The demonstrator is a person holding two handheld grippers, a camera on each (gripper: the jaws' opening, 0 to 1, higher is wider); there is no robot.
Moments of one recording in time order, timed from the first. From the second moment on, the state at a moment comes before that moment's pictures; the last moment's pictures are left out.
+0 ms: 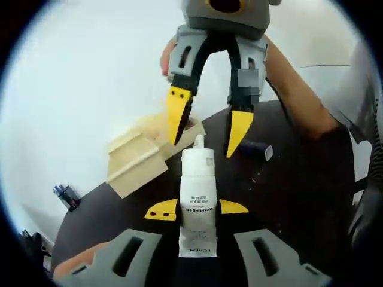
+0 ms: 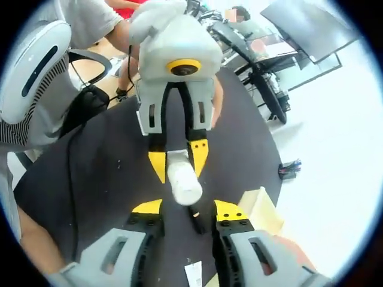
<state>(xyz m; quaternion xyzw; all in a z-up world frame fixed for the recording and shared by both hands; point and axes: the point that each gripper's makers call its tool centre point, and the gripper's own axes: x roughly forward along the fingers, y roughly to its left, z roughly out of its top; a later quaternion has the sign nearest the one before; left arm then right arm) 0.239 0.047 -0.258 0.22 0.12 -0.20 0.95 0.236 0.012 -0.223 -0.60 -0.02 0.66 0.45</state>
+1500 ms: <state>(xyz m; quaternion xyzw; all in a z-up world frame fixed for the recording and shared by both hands) 0.360 0.098 -0.150 0.08 0.12 -0.07 0.99 0.313 -0.031 -0.161 -0.55 -0.03 0.56 0.61</state>
